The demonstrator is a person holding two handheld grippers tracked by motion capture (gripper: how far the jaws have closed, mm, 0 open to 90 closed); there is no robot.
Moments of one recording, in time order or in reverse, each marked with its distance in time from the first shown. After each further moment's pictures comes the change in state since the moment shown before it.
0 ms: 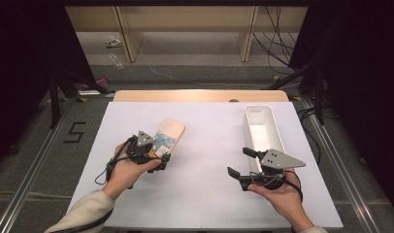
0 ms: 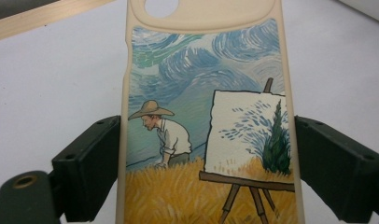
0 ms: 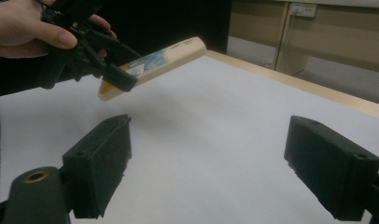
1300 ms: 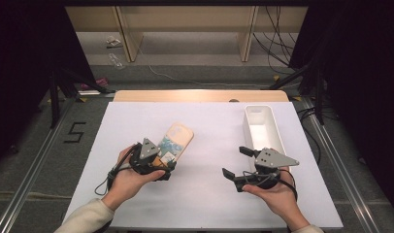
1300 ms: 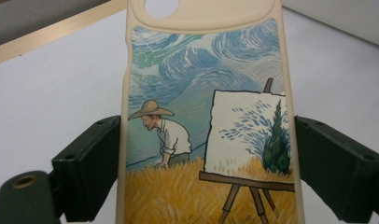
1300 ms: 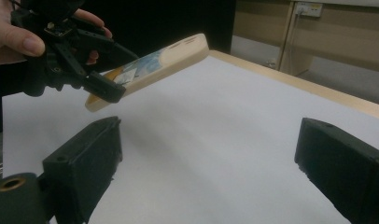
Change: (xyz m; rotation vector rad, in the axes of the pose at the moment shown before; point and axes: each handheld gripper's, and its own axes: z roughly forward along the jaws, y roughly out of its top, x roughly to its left) left arm -0.027 -0.006 -0.015 -0.061 -0.058 0.090; right arm 0.007 0.005 0.011 0.006 0.011 -0.008
